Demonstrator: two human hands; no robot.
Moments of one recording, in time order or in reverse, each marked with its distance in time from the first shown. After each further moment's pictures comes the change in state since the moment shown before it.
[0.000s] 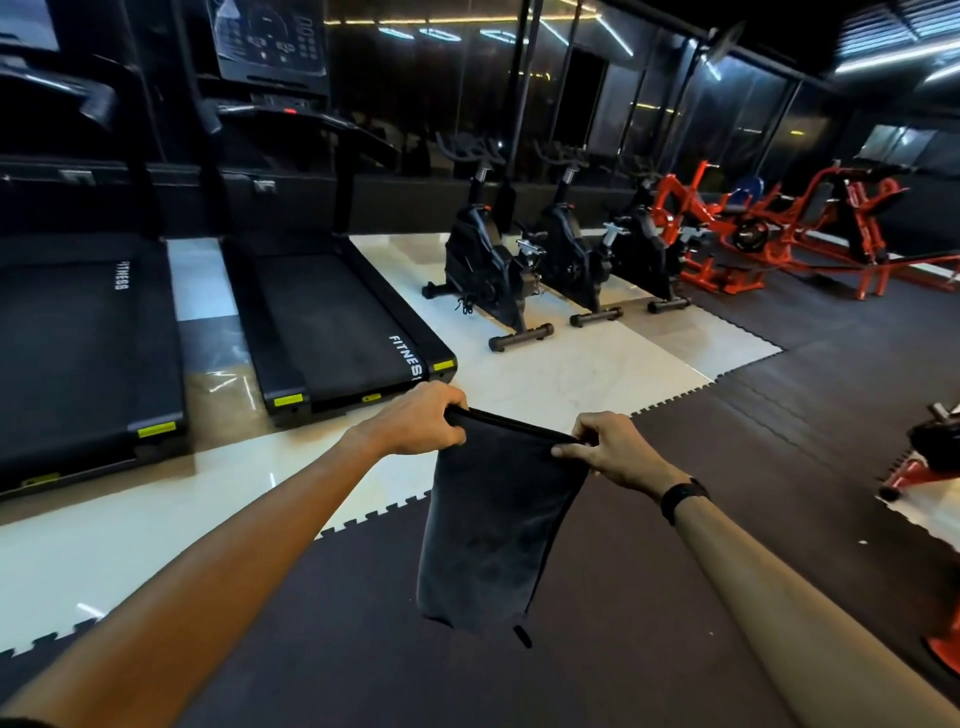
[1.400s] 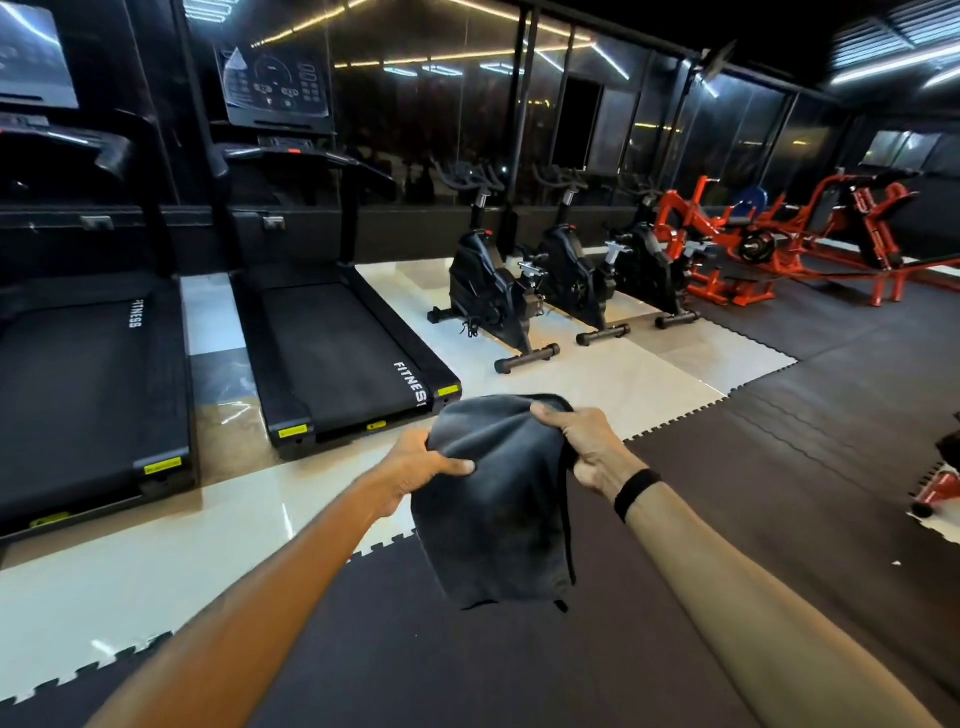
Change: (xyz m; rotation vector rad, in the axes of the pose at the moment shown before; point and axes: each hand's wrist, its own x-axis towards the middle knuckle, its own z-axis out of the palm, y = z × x) left_hand 0.003 0.024 0.027 -0.861 0.082 -0.406; right_hand 0.042 -0.047 -0.002 1.174 0.255 0.469
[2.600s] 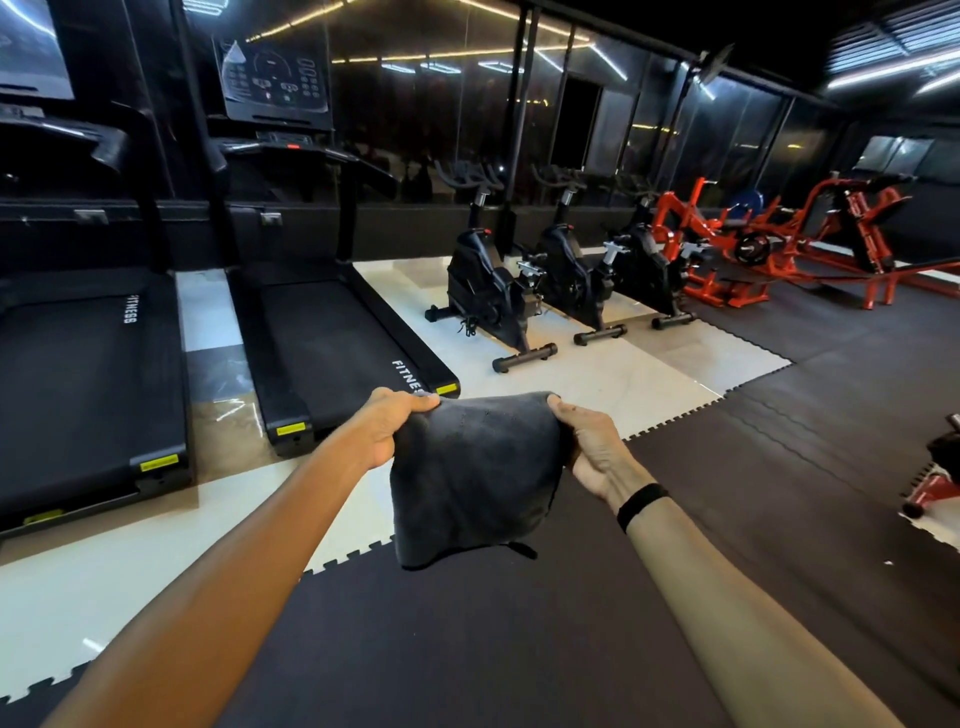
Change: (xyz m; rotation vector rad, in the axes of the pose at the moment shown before) left_hand 0.014 0.039 -0.039 -0.319 0.195 -0.137; right_hand -0.005 0.009 0.004 0.072 0.007 -0.041
